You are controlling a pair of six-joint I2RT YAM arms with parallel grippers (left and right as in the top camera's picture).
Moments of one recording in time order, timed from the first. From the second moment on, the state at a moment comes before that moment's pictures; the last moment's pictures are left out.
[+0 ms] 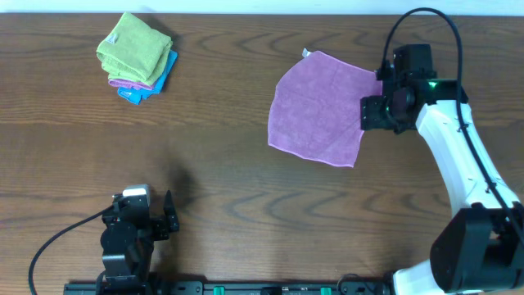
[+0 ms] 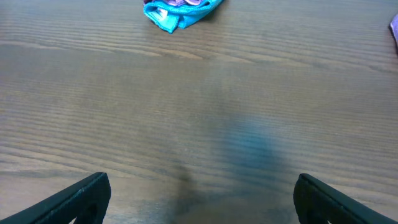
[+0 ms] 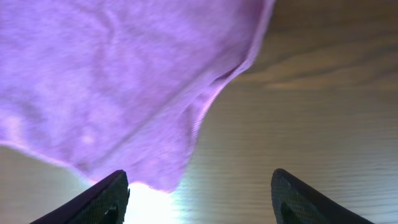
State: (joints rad) left arm 0.02 0.01 0.16 -0.65 -0.04 -0.03; right arm 0.04 1.69 1.36 -0.93 -0.04 0.06
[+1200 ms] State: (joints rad) left arm 0.02 0.05 0.15 -0.29 0.22 -0.30; right arm -0.13 1.69 0.88 -0.53 -0.45 0.29
